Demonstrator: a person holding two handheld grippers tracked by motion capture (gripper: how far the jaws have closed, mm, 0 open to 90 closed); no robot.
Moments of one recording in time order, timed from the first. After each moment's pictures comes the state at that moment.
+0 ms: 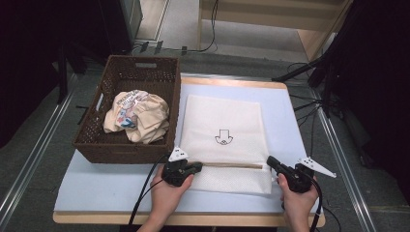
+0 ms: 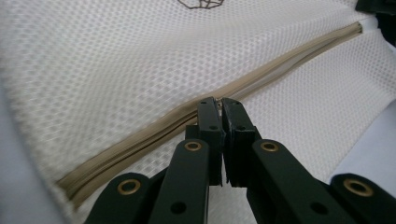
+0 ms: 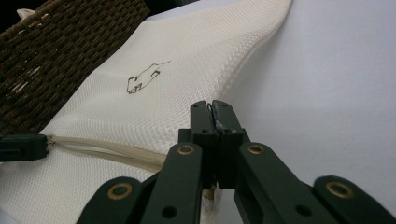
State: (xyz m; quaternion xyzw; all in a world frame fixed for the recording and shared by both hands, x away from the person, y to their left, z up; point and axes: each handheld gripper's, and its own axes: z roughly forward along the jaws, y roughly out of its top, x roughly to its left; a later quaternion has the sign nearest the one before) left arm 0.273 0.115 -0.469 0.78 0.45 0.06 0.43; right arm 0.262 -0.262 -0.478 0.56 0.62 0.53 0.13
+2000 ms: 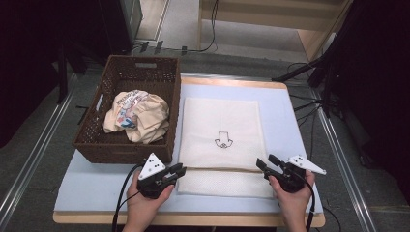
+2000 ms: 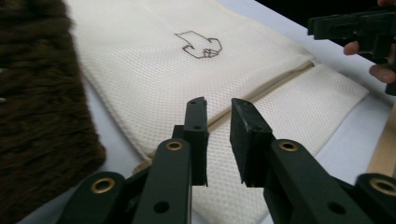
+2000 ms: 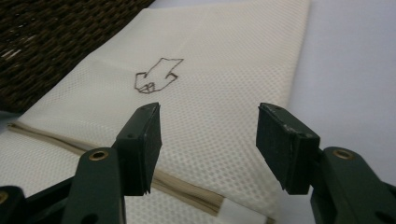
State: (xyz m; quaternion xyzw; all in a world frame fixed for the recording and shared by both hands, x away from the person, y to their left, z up) left arm 0.231 0.160 -0.443 0.77 0.40 0.13 0.49; right arm 0.264 -0.239 -0.470 0.52 0.67 0.50 0.17
